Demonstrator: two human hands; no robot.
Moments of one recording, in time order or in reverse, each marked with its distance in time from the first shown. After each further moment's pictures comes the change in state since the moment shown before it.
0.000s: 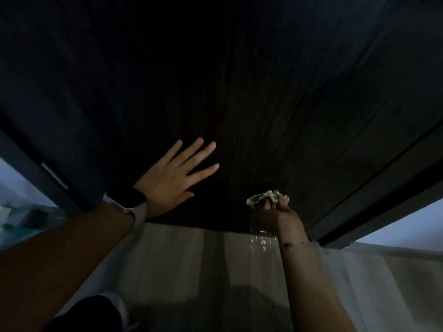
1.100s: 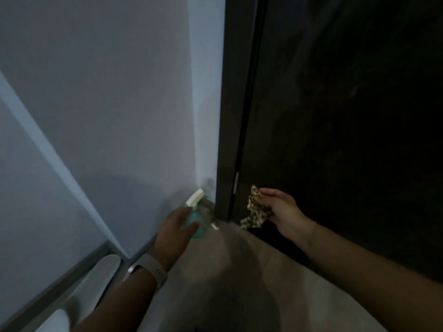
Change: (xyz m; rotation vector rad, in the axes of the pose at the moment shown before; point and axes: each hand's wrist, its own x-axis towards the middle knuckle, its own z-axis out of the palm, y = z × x) left_hand -0.340 -0.040 -0.058 -0.886 0.297 -1.543; right_hand -0.083 0.350 -0.005 -1.677 -0.618 -0.102
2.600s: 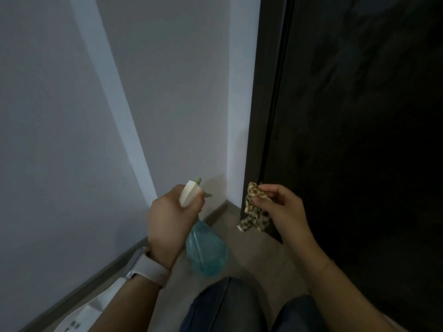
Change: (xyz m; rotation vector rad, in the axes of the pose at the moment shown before) left_hand -0.130 0.121 -0.126 0.063 0.433 0.173; right_hand -0.197 -0.034 0.038 -0.127 -0.186 -0.487
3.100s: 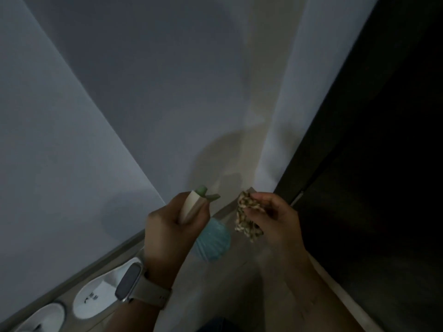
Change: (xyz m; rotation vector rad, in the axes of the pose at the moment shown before) left_hand 0.114 -0.020 0.013 -0.043 0.036 -0.123; right_hand 0.150 0.018 0.090 -0.094 -0.169 0.297
